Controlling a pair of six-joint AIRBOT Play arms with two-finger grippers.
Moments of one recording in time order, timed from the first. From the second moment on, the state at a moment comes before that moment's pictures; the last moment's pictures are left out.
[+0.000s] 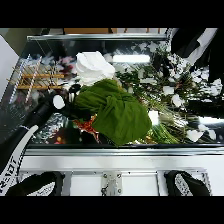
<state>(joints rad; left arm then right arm) -0.29 -1.27 0.95 1.30 -1.03 -1.54 -0.38 -0.88 0.94 -1.22 1.15 1.40</state>
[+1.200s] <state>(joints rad) -0.29 -1.47 1.00 1.00 -1.01 -1.35 0.16 -1.30 0.70 -1.09 0.99 1.40</state>
